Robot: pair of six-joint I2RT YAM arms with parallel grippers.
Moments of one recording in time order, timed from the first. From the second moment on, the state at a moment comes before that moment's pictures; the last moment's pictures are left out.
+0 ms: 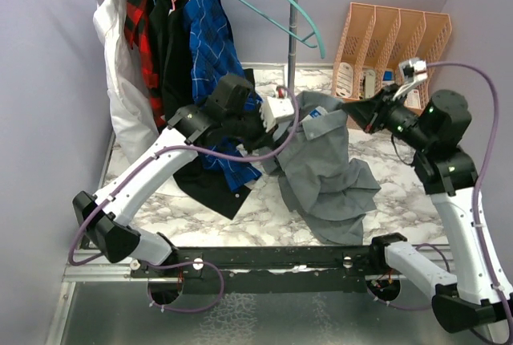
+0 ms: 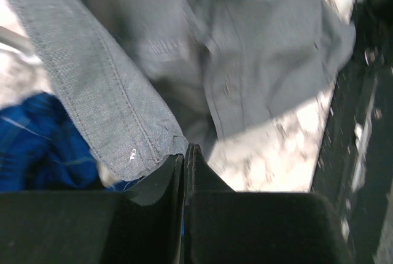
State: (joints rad) left arm -0.72 1.40 1.47 -0.81 0.48 0.39; right arm 0.18 0.88 1.18 -0.40 -0.48 0.34
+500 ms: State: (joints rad) left arm -0.73 1.56 2.19 -0.73 0.18 0.27; right arm 0.18 1.34 1.97 -0.44 -0.58 0.28
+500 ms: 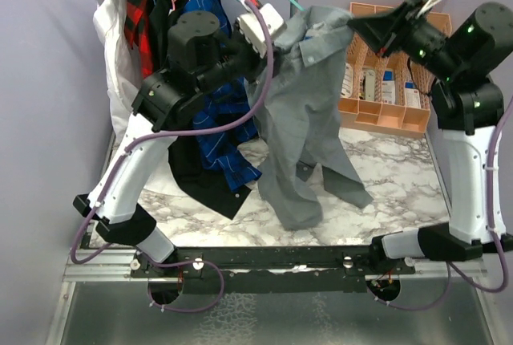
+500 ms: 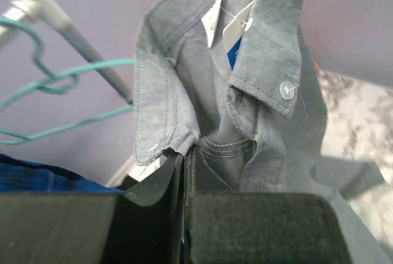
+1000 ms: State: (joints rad) left arm -0.75 1.54 2.35 -0.68 -0.06 0.35; right arm 0.18 1.40 2.14 -0.21 -0.67 0.41
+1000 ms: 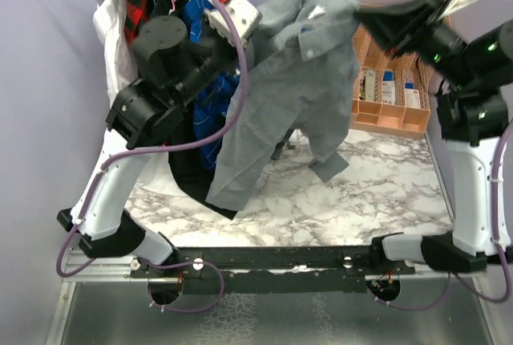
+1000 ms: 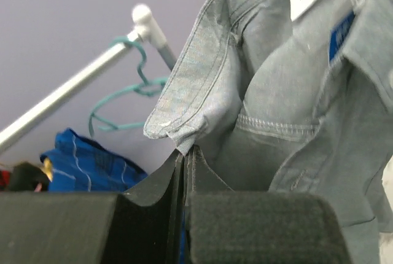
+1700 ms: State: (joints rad) left arm -0.75 1.46 1.07 -0.34 -0.02 0.08; right arm 0.18 0.51 0.65 -0.54 -0.48 0.58
